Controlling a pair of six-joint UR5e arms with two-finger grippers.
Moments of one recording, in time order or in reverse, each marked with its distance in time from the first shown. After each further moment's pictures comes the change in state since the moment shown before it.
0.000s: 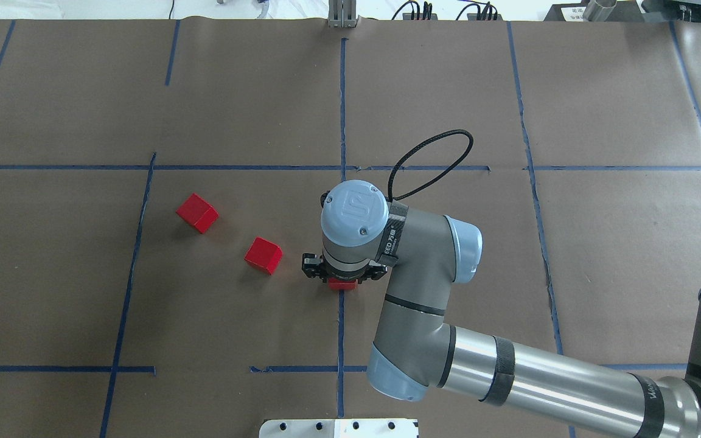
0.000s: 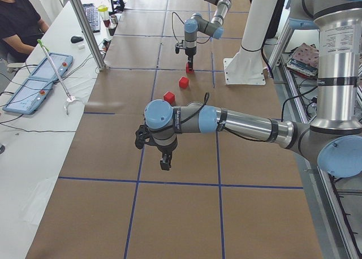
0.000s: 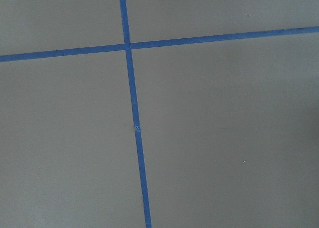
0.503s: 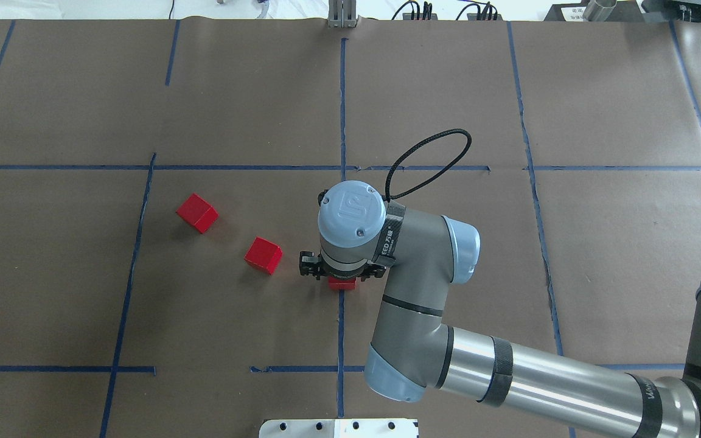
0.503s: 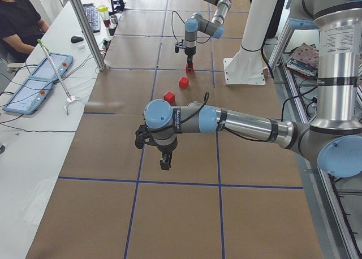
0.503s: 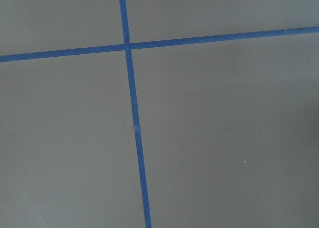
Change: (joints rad) left arm 0.002 -0.004 -0.001 0.000 -0.004 -0.007; right arm 0.007 0.006 0.017 -0.005 -0.031 -0.009
